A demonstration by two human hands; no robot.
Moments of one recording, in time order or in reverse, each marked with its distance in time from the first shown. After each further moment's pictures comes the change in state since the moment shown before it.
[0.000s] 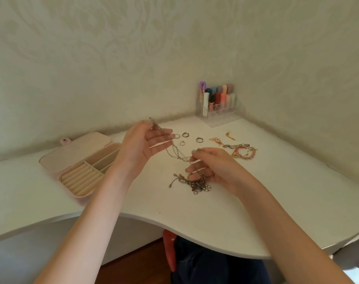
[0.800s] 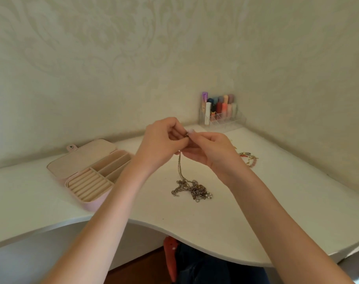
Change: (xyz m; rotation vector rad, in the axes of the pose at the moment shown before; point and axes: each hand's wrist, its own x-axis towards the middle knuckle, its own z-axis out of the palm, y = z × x) left_hand 0.000 0.008 0.026 0.852 -0.108 0.438; right_hand 0.002 -0.040 0.021 0.207 0.106 -0.263
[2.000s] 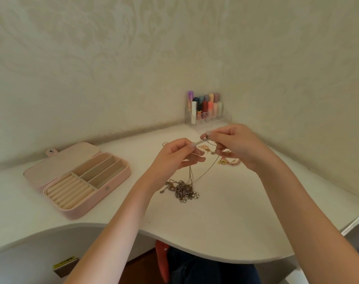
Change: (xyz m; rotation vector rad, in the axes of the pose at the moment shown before) left_hand -0.010 -0.015 0.057 -0.569 -0.307 -0.249; right_hand 0.001 -0.026 -0.074 -0.496 0.084 -0.001
